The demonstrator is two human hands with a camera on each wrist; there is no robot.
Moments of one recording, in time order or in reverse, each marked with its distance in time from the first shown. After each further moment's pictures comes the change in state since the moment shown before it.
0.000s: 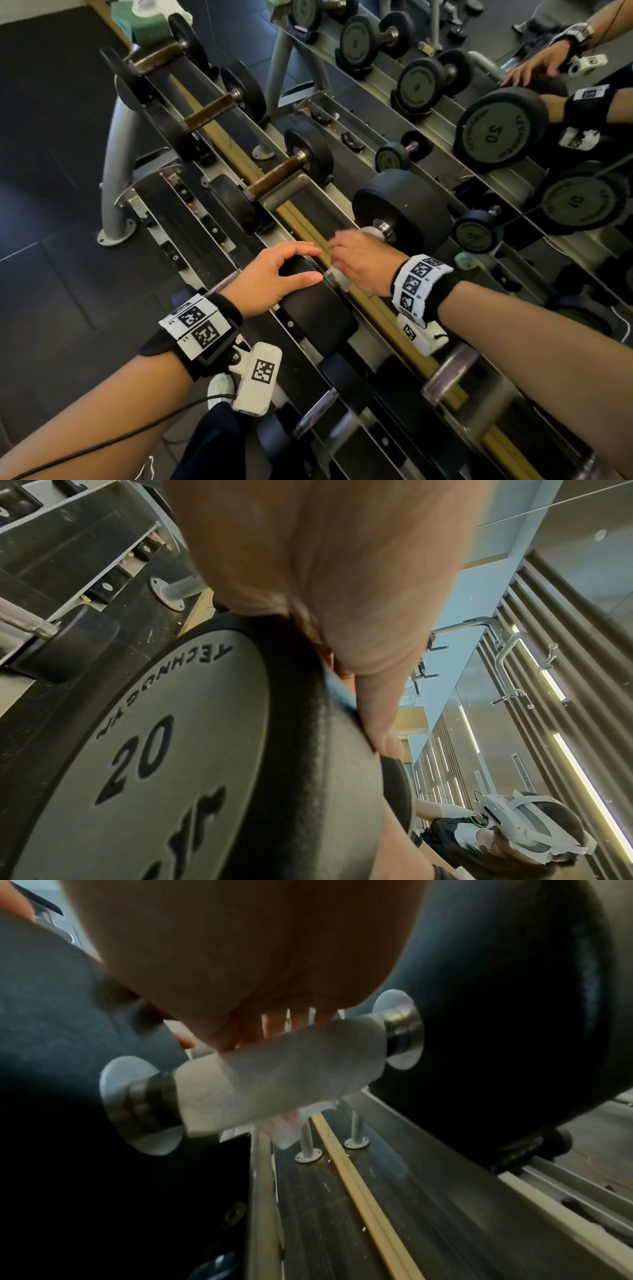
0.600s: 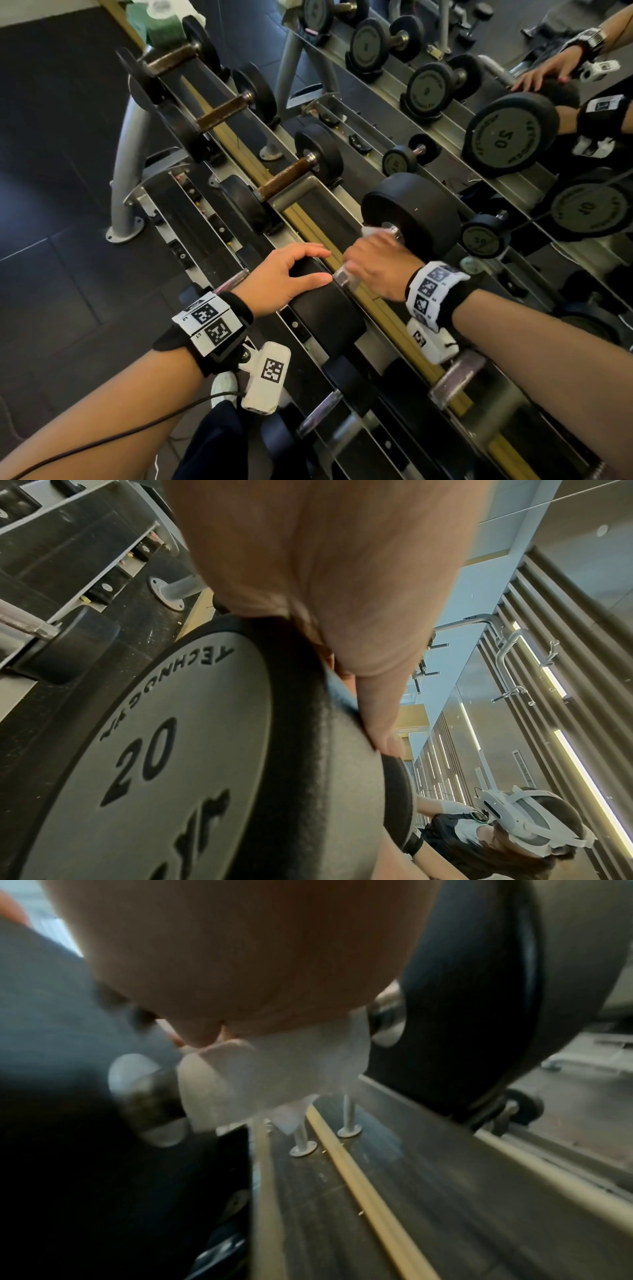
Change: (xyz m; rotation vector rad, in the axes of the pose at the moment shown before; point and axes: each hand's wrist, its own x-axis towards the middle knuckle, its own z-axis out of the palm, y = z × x) left_hand -0.003 0.006 0.000 -0.012 0.007 -0.021; right_hand -0.010 0.010 0.007 0.039 -0.083 0.049
